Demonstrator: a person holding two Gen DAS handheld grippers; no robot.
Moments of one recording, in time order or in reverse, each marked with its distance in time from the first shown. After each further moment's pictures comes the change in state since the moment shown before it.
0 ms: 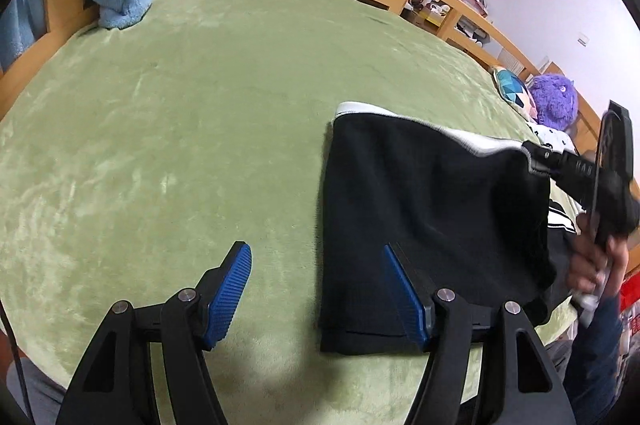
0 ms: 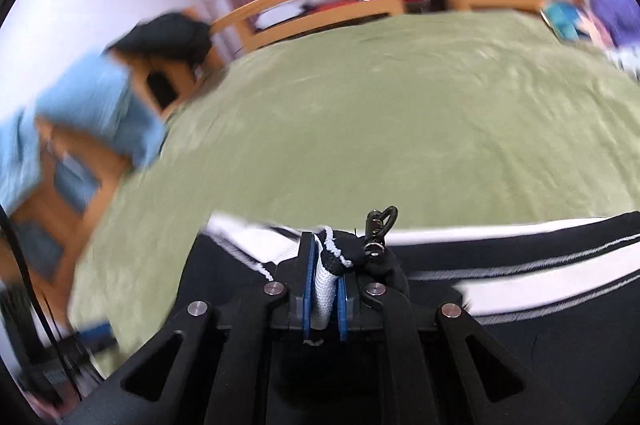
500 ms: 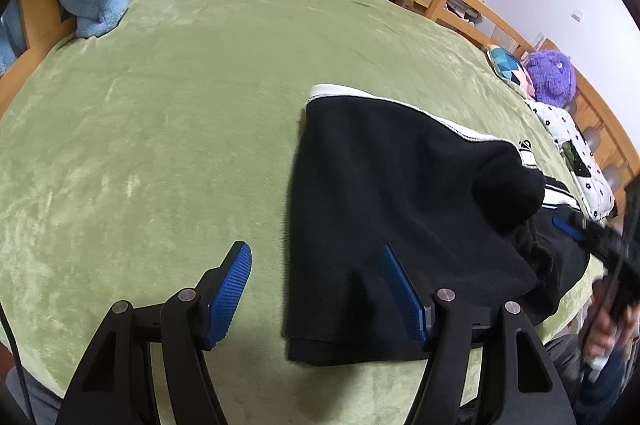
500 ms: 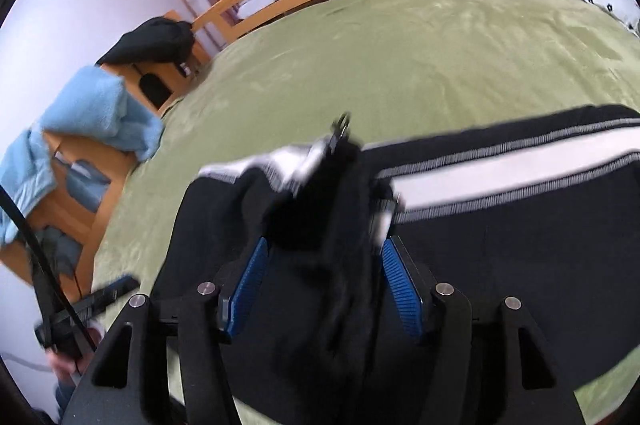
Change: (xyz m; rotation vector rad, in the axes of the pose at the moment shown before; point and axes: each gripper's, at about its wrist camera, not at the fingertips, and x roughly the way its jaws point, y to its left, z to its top) left arm 0.016 -0.030 -0.005 0.067 0.033 0.011; right arm -0.055 -0.044 -0.079 0.062 0.056 0.015
